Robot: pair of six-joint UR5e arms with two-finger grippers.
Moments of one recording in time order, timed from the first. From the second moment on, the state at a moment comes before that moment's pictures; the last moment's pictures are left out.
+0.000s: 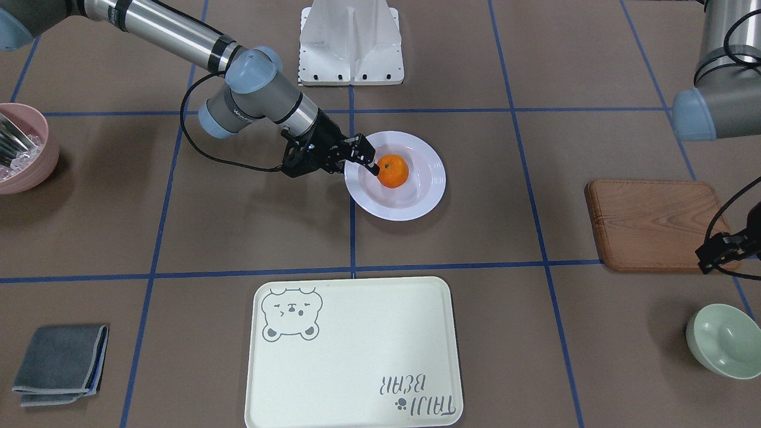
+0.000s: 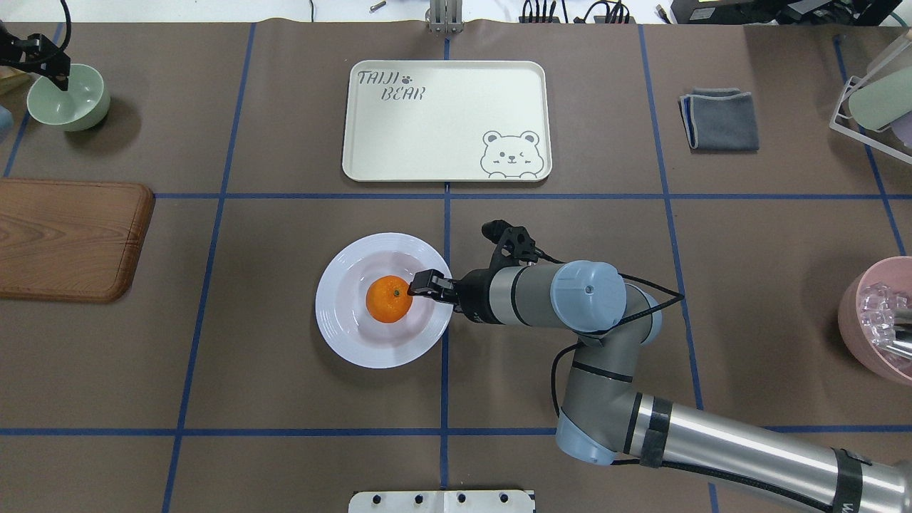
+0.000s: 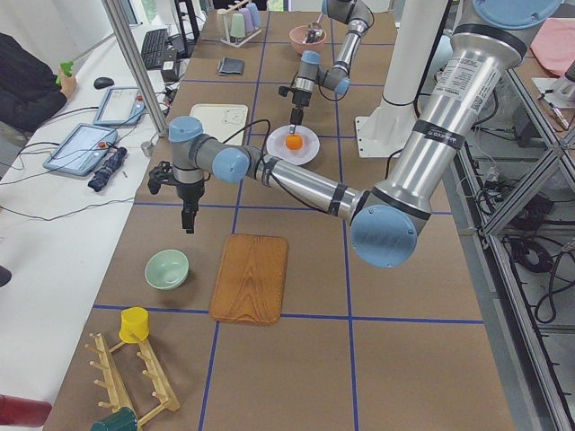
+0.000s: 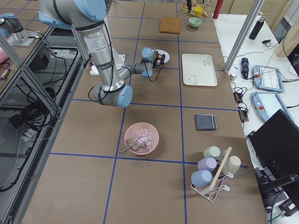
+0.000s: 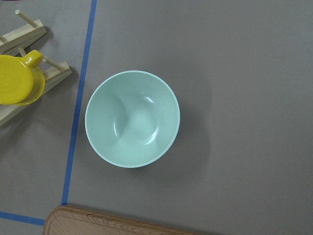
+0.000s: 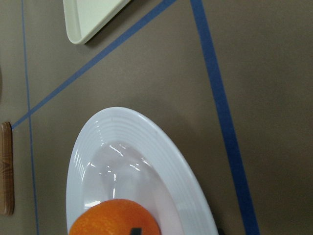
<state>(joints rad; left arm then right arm) -1.25 -1.99 -1.50 -1.62 -2.07 -0.57 0.39 -0.99 1.40 -0.50 1.73 1.73</state>
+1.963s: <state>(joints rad) -1.25 -1.99 -1.46 -1.62 -2.05 -0.57 0.71 -0.86 1.30 -0.63 1.68 1.83</state>
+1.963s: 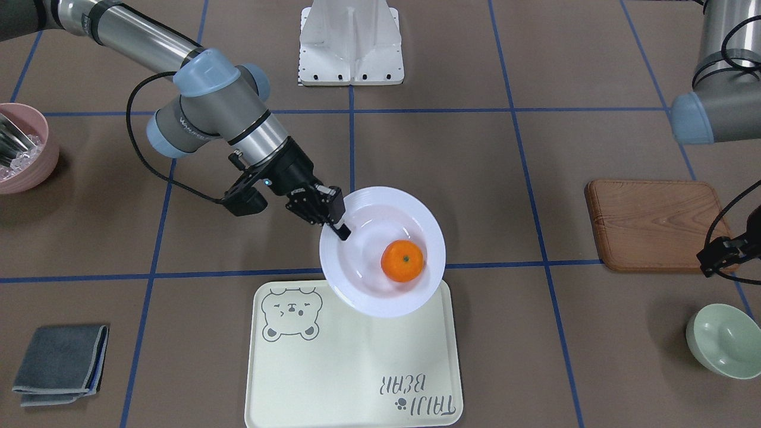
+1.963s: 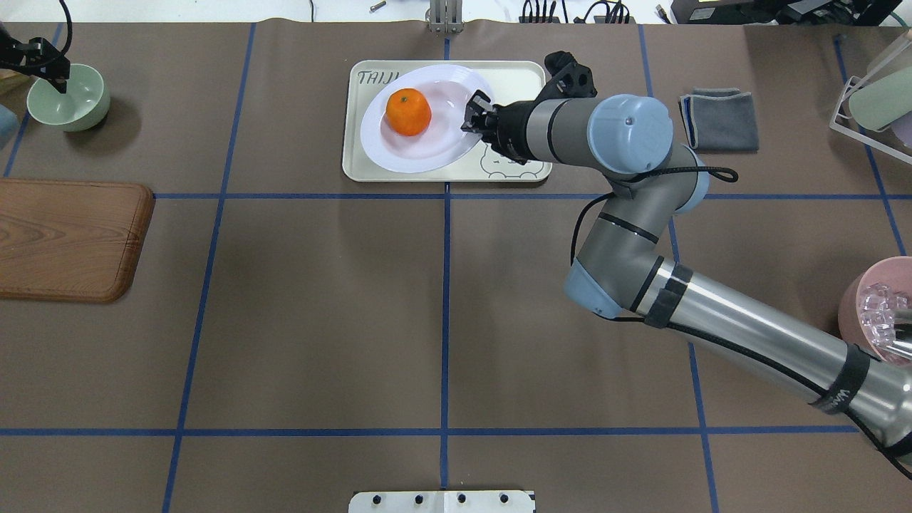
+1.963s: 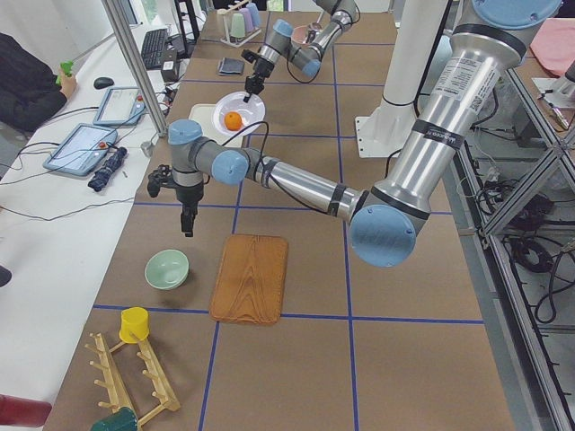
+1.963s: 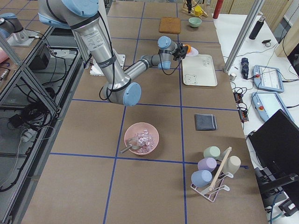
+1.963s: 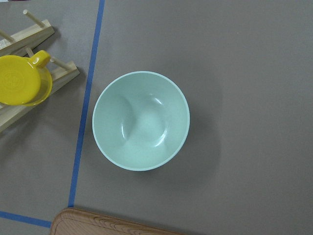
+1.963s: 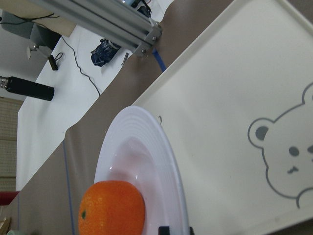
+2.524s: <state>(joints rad) -1.25 -1.99 -1.44 -1.63 -2.05 -0.57 0.76 -0.69 0.99 -0.64 1.68 1.83</state>
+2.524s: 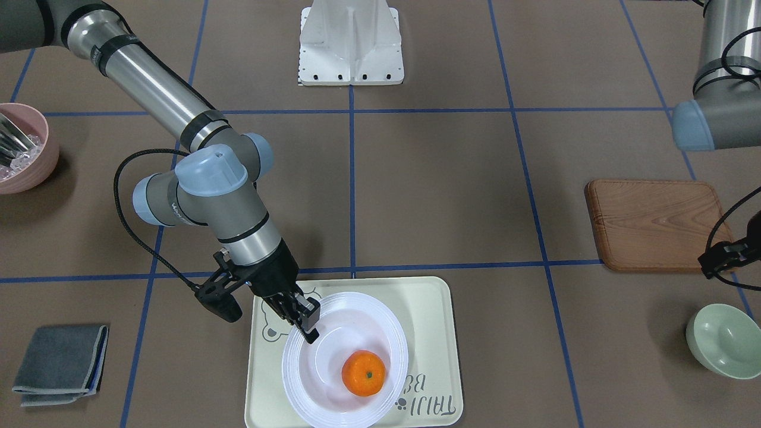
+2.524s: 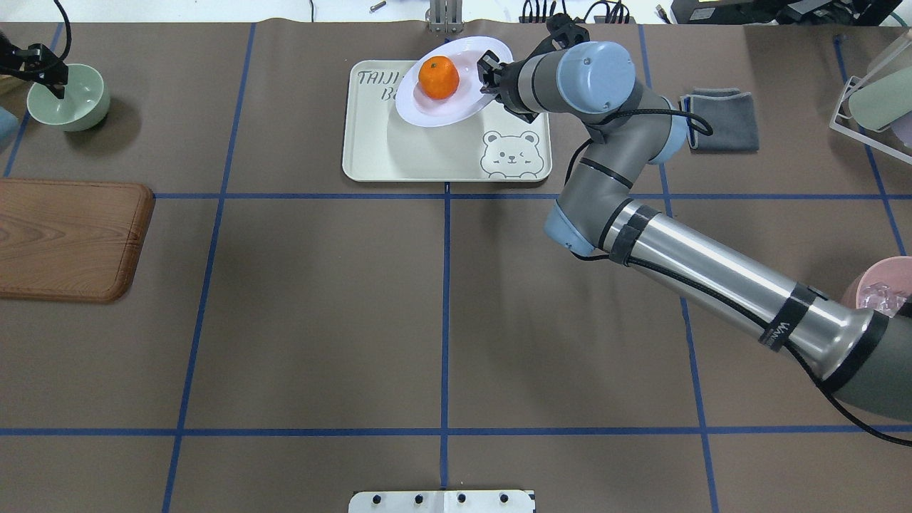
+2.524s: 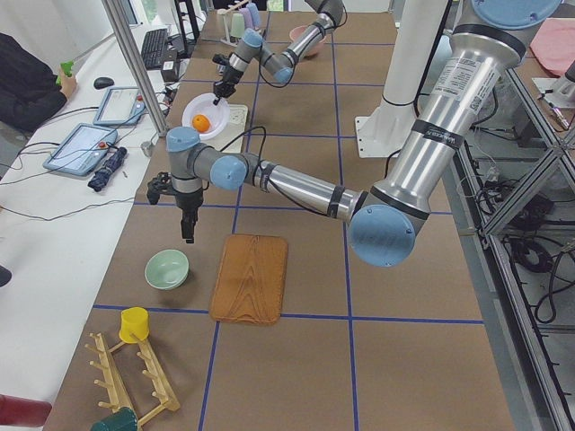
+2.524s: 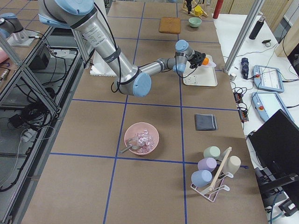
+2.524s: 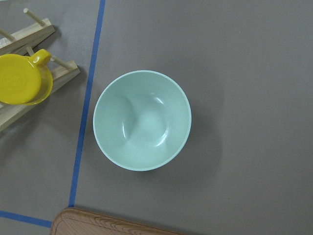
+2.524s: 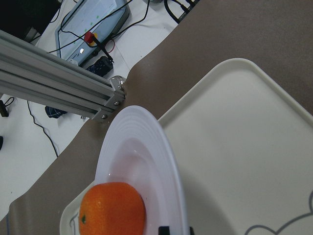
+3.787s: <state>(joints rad) -1.25 -1.99 -1.42 -1.64 -2.01 -0.57 0.71 -0.73 0.98 -0.63 1.69 1.84</state>
